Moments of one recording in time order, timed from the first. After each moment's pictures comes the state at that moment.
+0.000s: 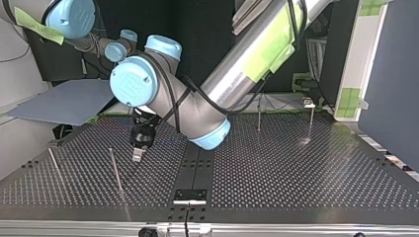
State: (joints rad) left arm -0.74 -2.14 -0.85 -3.35 -1.92 -1.72; right arm 1.75 -0.53 1.75 -1.02 1.72 1.59
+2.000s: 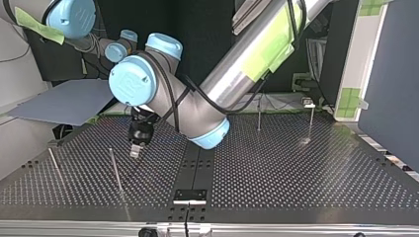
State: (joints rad) left arm -0.74 -2.14 -0.86 -3.38 -1.89 -1.72; right arm 1.75 -0.53 1.75 -1.01 1.71 1.59
